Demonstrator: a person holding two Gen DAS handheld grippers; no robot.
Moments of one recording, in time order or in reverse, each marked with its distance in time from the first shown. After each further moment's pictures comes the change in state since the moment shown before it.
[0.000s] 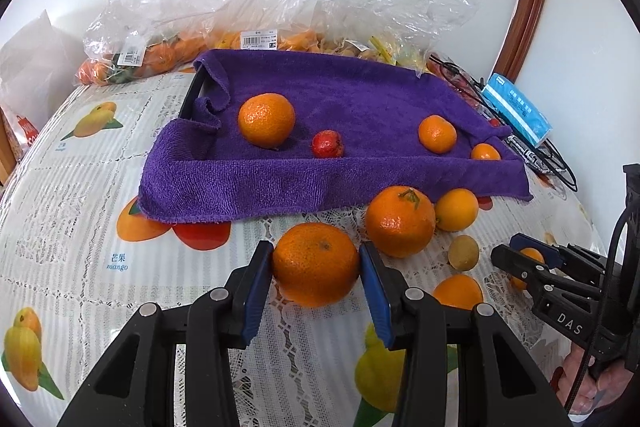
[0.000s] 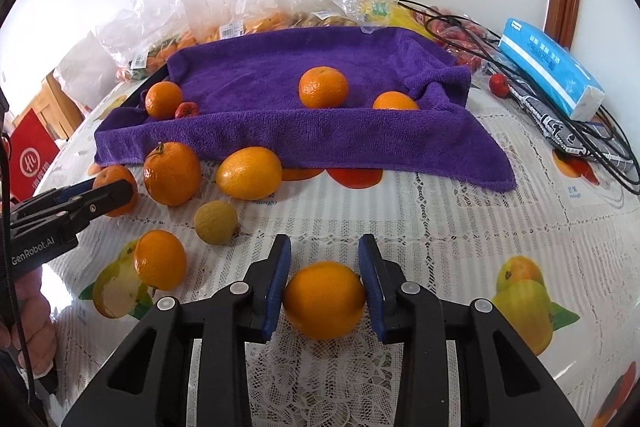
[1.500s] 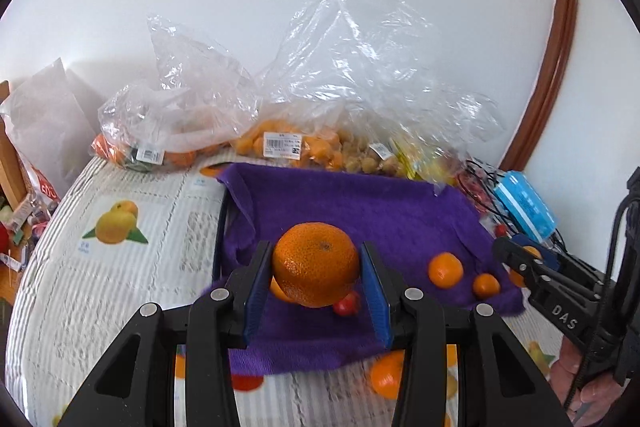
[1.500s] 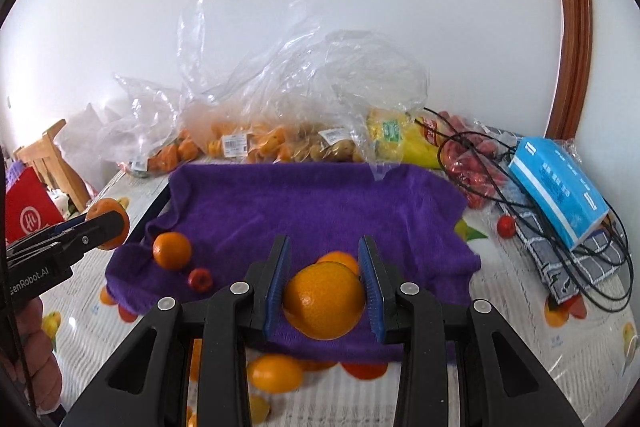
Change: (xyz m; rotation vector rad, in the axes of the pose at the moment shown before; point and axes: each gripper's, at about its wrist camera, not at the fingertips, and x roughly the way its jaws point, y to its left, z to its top) left arm -0.020 0.017 0.094 -0.075 -0.182 0.038; right arm -0.013 0.015 0.114 -0.005 -0.230 -0.004
